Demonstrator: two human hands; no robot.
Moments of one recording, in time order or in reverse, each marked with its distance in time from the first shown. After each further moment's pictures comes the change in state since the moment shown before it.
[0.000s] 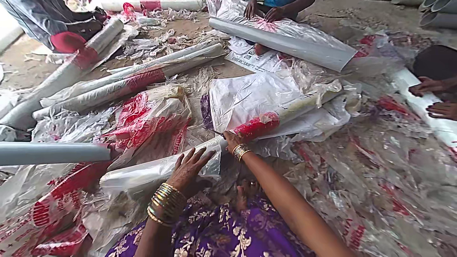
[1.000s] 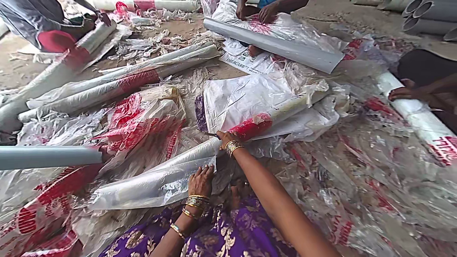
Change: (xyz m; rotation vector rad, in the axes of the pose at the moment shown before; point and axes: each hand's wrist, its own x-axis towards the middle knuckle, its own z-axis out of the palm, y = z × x) left_hand 0.043 0.010 0.115 0.013 0.031 -0.289; right_hand 0.009 -0.005 -0.015 -0.038 -0.077 0.086
